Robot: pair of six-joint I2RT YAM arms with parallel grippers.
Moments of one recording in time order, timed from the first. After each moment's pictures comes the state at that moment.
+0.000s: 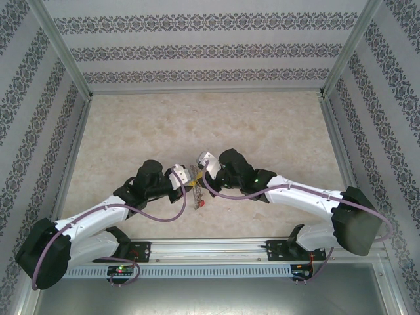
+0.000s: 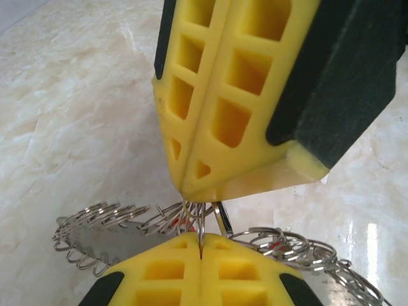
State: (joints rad) left arm -0.60 1.05 0.43 0.11 0.42 0.35; right arm 0.88 1.34 0.79 -0.05 -0.25 0.03
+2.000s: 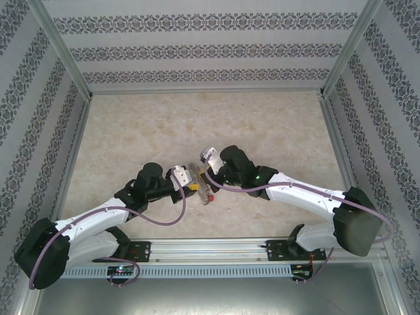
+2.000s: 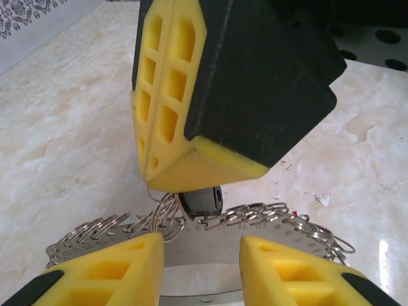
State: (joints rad) left arm -0.65 1.05 0.41 0.21 0.38 0.33; right arm 0.86 1.33 0.82 -0.12 -0.20 0.10
